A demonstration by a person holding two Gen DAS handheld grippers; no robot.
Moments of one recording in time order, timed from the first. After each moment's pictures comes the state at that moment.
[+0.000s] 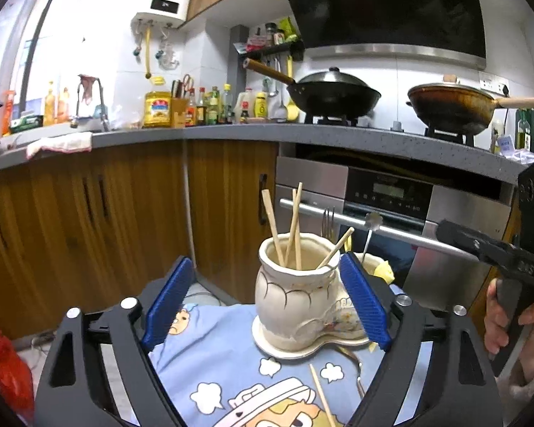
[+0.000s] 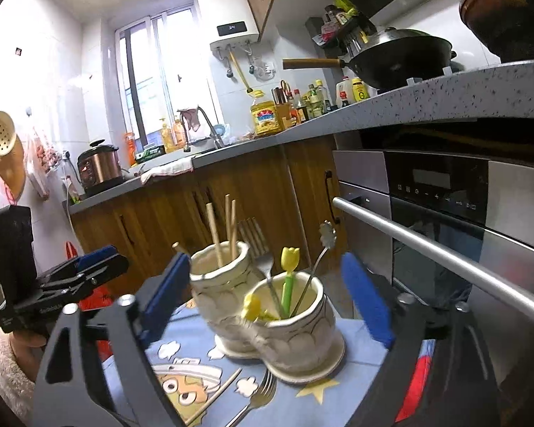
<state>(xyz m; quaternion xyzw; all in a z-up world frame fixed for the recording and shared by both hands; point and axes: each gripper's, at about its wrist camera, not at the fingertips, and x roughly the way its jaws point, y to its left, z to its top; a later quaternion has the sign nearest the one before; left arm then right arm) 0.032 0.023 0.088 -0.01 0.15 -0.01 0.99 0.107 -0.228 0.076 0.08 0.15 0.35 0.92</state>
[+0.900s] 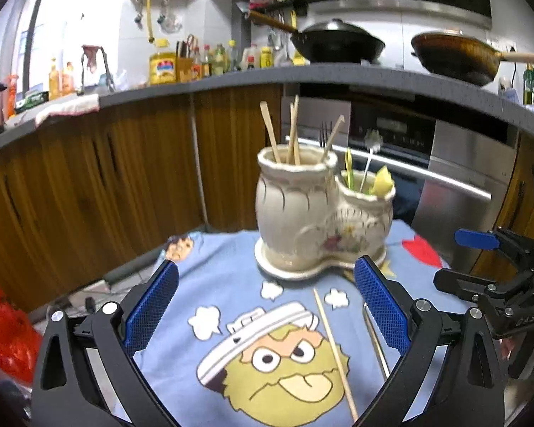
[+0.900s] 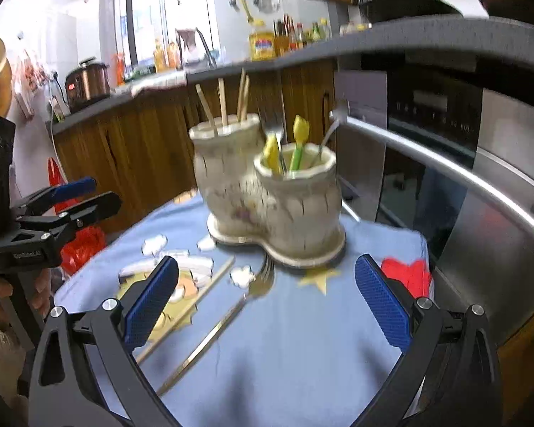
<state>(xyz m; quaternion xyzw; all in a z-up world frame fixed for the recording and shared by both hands) 0.007 0.007 0.031 0.01 0.24 0.01 0.97 0.065 -0.202 0.004 -0.03 0.29 0.31 0.91</state>
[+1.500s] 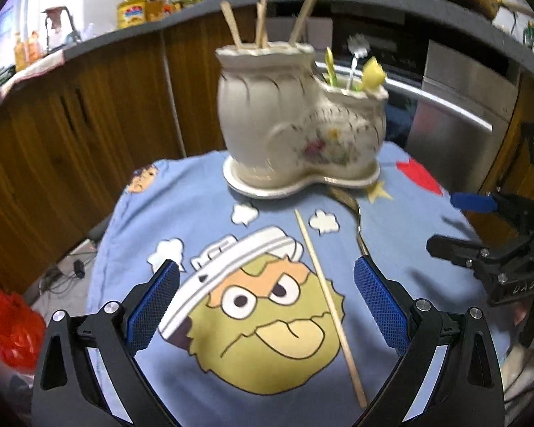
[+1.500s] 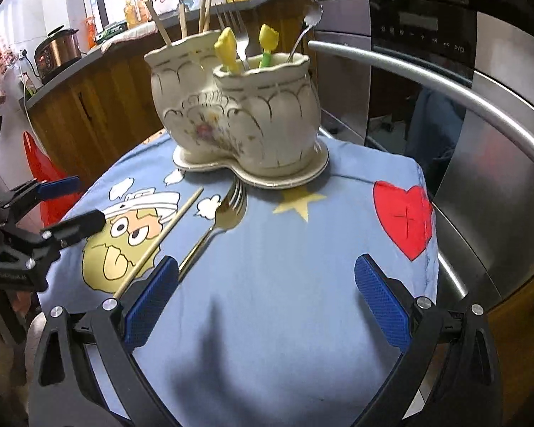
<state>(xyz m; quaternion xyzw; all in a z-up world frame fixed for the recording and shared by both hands) 0.029 -0.013 -0.018 0.03 0.38 -0.03 0.93 0.080 -0.207 -0.037 -0.05 0.39 0.28 0.88</state>
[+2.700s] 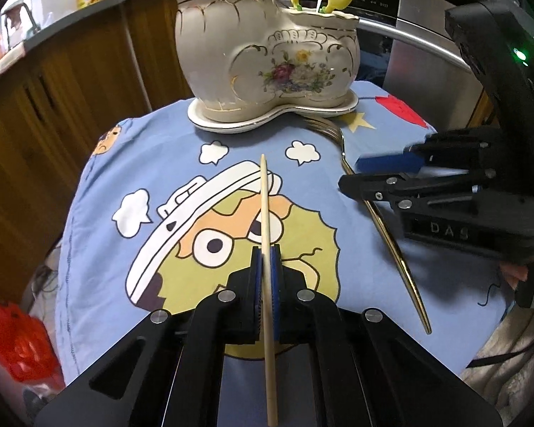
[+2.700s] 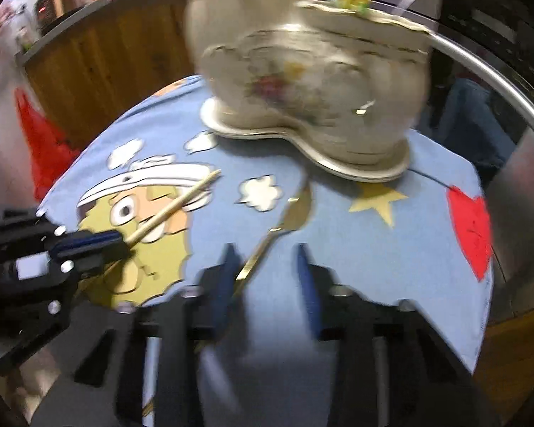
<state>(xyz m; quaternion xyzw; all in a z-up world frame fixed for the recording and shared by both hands) 0.020 -0.014 -0.051 0.06 0.44 -0.08 0.89 0.086 -0.124 -0.055 -0.13 0.44 0.29 0.84</state>
